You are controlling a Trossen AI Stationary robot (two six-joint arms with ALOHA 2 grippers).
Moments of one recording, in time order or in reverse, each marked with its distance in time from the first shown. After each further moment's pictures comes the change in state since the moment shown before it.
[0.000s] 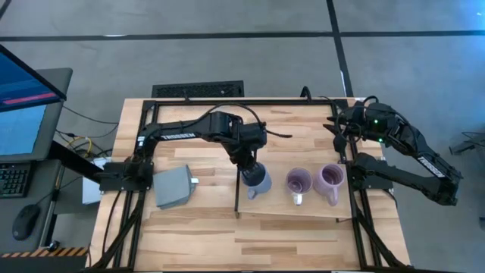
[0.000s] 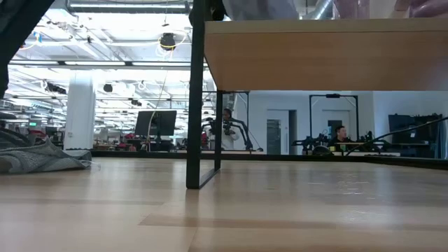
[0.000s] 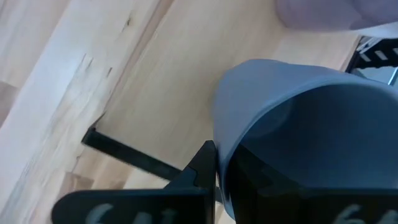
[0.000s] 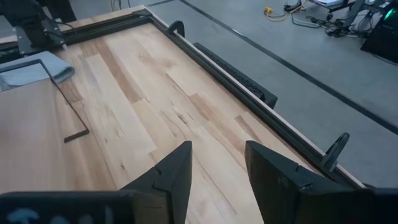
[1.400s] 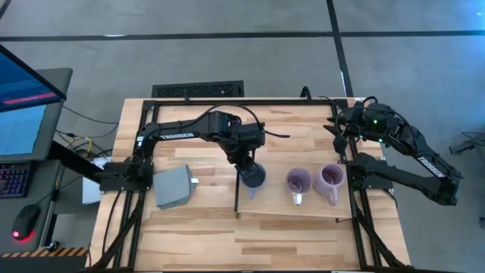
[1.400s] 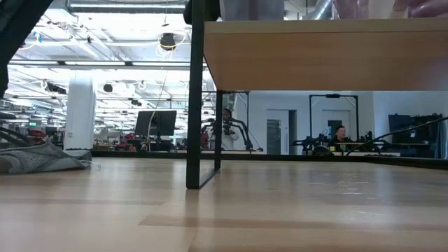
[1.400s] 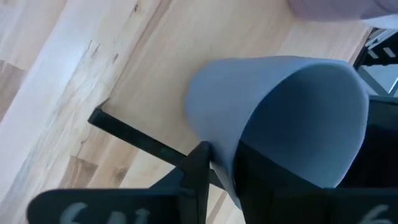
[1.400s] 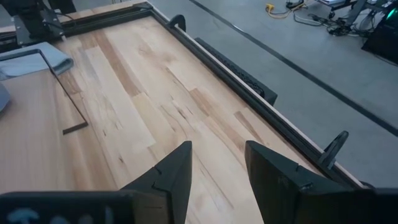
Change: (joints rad) left arm -0.004 -0.005 0.000 -0.044 -0.004 -0.025; right arm 0.000 0.000 0.000 -0.018 0.000 -0.024
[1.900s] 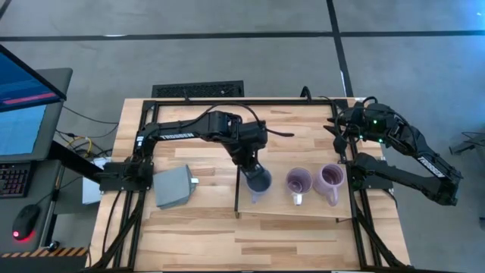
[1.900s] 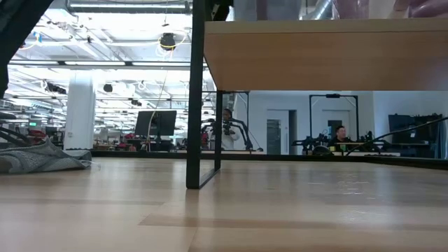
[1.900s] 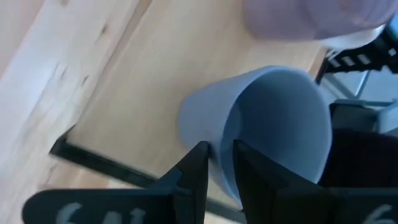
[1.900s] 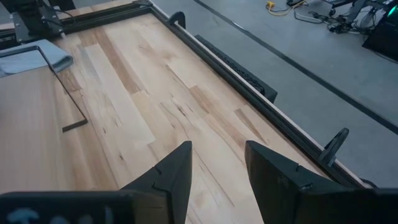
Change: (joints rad) left arm 0.000 0.000 0.000 0.101 0.055 0.007; right arm 0.000 0.000 0.000 -0.011 0.000 0.000
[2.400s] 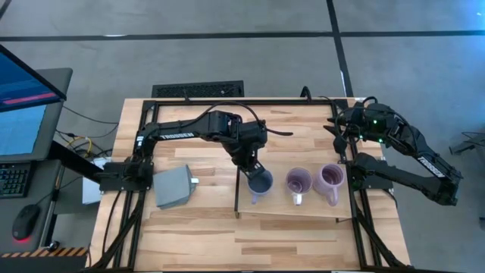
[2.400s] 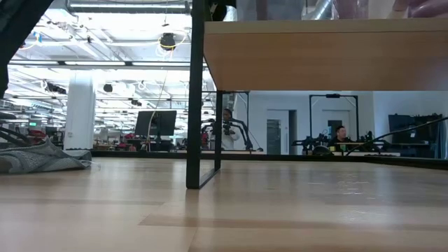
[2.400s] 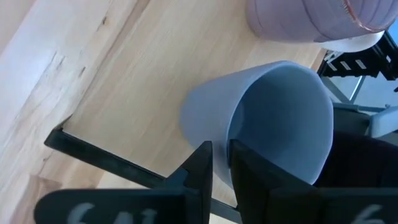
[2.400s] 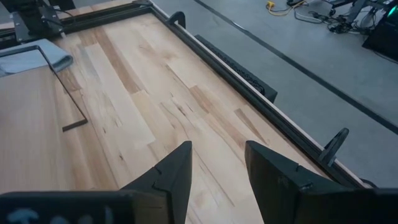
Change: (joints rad) left arm 0.002 0.000 0.000 -0.009 0.011 -0.046; right arm 0.000 0.000 0.000 -0.001 0.000 -0.001
